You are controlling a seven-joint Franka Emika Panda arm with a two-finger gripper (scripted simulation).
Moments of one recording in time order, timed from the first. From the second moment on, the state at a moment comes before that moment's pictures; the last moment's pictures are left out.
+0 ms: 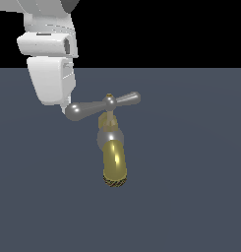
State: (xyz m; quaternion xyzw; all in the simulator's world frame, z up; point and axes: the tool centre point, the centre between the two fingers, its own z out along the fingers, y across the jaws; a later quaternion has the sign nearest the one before) arm -0.097 0.134 0.198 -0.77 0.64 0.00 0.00
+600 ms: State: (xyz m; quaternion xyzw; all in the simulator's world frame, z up) arm -0.119 0.129 0.198 -0.78 0.63 0.00 0.00
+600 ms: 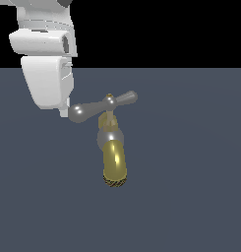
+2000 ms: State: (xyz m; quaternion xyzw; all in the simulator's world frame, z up) arm -0.165 0.066 0.198 -0.79 0.62 0.00 0.00
